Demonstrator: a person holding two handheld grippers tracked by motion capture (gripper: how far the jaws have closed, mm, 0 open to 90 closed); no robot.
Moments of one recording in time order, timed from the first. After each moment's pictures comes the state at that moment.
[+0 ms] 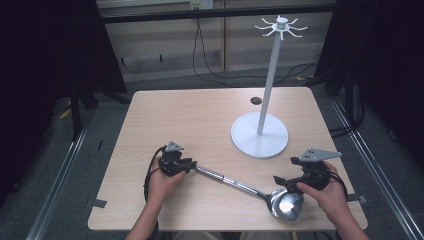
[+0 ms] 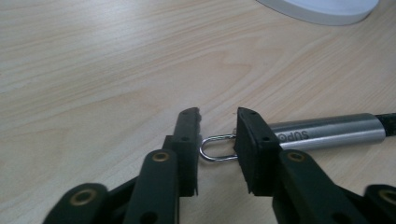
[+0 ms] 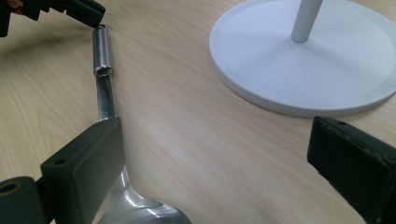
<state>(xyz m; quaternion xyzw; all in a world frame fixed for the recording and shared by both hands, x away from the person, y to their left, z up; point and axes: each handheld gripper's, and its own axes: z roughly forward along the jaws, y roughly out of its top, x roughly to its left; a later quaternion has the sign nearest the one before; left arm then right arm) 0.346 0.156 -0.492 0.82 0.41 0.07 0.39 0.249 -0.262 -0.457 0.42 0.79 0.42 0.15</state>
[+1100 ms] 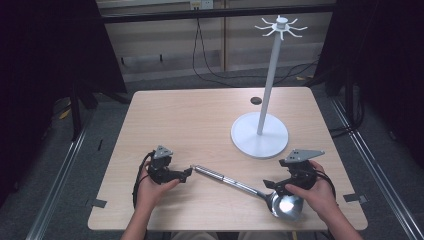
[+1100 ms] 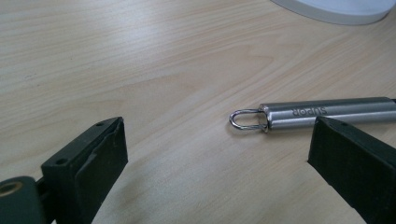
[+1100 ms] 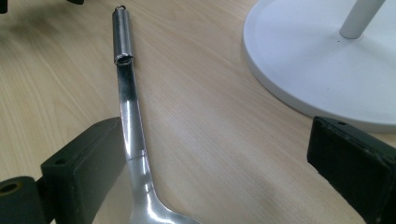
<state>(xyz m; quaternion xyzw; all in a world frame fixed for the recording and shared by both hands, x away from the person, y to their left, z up) 0.328 0.181 -0.490 0.80 0.42 0.12 0.40 0.256 -0.234 -0.461 0.39 0.82 0.40 0.13</state>
